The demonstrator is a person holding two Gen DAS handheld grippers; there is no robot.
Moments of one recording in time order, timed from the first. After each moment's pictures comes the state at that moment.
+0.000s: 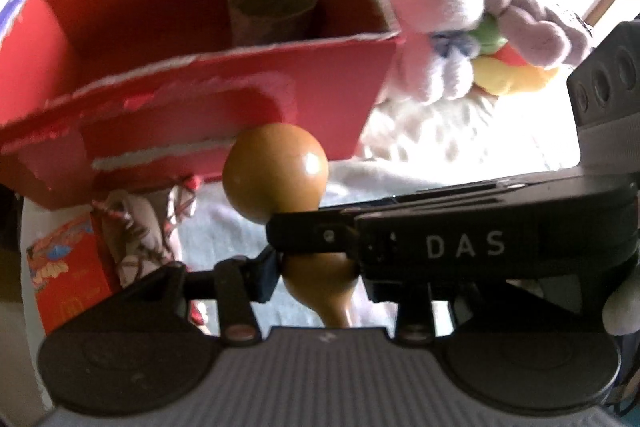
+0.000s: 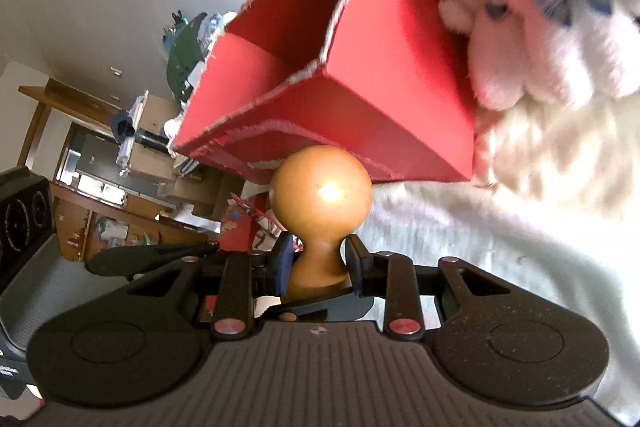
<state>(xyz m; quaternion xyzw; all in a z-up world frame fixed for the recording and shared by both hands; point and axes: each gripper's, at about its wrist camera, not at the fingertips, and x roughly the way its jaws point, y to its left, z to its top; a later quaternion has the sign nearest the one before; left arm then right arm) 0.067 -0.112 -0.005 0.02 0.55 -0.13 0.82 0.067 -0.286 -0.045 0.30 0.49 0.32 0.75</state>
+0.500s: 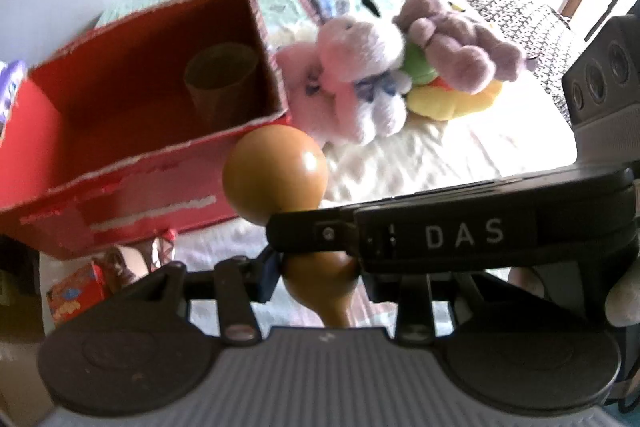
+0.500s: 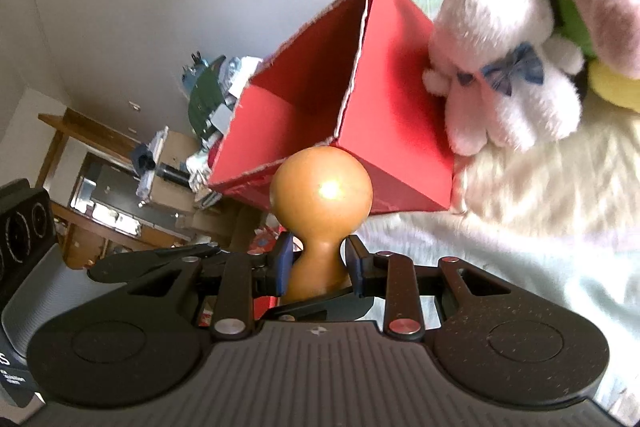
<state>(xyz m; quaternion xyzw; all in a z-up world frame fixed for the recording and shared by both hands) 0.060 -0.163 0.037 0.07 0.51 -0.15 0.84 0.049 -0.314 -0.011 0.33 0.44 0.31 0.77</state>
